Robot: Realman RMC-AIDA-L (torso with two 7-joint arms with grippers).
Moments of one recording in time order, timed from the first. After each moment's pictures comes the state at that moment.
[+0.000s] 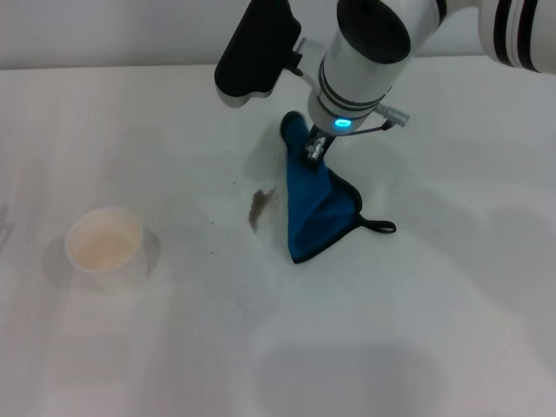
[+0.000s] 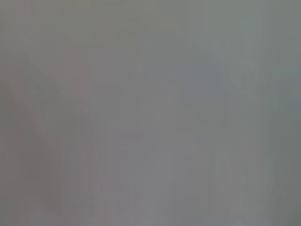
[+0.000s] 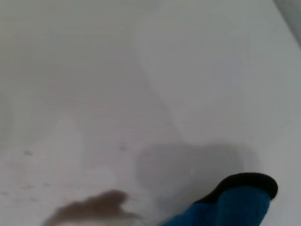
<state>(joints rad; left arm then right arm) -0.29 -2.08 2.84 -0.03 -1.34 1.46 -0.21 1.19 2.03 -2.16 -0.53 0.71 0.88 -0.21</state>
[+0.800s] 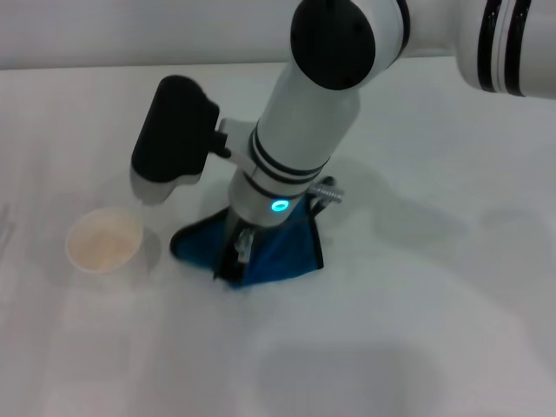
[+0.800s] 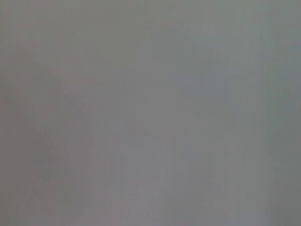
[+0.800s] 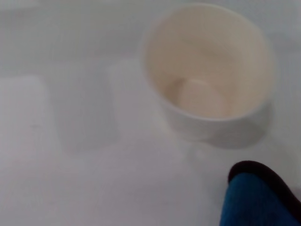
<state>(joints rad) -0.30 -2.08 2.84 -0.02 -1.34 1.44 -0.21 1.20 2.03 -2.31 -0.70 1.23 0.97 -0.51</state>
